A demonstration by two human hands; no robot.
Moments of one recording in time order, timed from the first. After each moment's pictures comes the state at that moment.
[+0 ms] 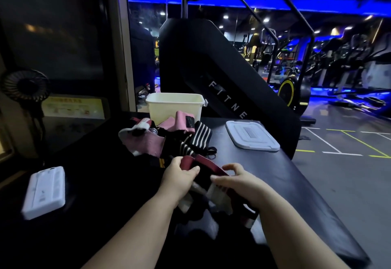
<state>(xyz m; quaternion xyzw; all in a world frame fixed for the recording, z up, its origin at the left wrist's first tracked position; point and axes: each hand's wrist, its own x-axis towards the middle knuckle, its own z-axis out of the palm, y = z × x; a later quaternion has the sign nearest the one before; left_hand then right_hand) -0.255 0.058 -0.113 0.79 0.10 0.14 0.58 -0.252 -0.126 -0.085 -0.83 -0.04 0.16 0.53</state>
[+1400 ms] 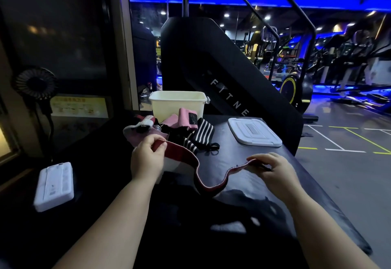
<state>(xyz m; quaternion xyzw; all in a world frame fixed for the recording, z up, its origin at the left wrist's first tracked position) -0.260 0.123 -0.093 0.79 0.11 0.36 0.48 -0.243 -0.185 -0.102 -0.88 -0.12 -0.21 0.41</state>
